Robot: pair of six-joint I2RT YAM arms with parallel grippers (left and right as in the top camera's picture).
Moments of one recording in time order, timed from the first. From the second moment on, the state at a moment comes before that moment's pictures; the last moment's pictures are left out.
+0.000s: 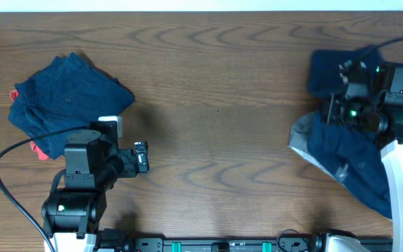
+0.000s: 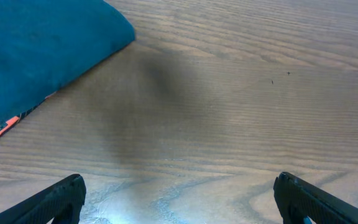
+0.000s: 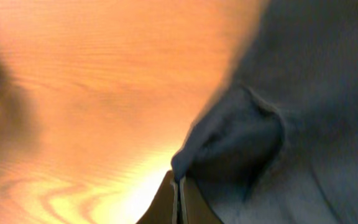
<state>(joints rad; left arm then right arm) -0.05 0.76 0.74 -0.81 0.14 -0.15 -0.12 1.29 1.21 -0.88 -0.41 0.02</state>
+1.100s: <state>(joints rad) -0.05 0.77 0.74 -0.71 0.20 -0.25 0.14 1.52 1.22 -0.92 0.02 0.36</state>
